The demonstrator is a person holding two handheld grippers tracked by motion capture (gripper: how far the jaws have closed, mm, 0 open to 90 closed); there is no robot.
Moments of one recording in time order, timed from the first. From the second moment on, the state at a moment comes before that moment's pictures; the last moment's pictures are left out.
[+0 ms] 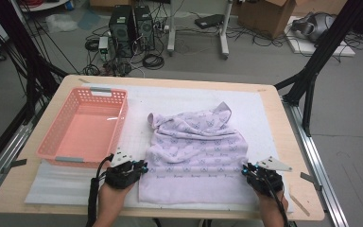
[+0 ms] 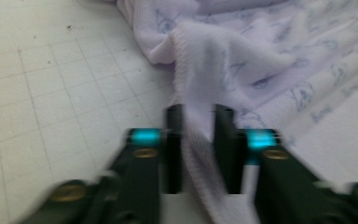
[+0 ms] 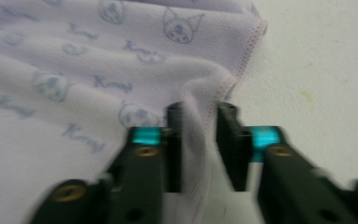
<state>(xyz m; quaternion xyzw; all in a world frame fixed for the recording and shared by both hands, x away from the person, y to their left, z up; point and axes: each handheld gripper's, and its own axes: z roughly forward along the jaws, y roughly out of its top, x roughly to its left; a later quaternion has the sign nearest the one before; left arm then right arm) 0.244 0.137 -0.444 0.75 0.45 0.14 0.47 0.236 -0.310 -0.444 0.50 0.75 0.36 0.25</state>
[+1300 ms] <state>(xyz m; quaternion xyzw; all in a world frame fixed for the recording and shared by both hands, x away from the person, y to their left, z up) 0.169 0.157 -0.443 0.76 0.38 0.14 0.50 0.150 -0.352 -0.434 0.48 0.76 0.41 0.16</state>
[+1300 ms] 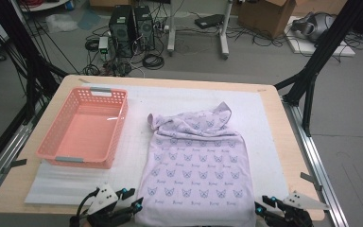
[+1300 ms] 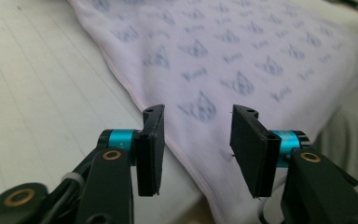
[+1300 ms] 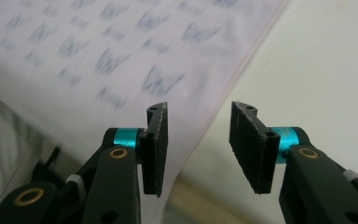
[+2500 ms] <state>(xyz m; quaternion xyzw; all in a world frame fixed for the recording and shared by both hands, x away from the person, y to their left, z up) 0.204 0.142 -0.445 0.77 0.40 0.16 0.47 0.178 -0.333 -0.439 0.48 0.77 0.38 0.19</state>
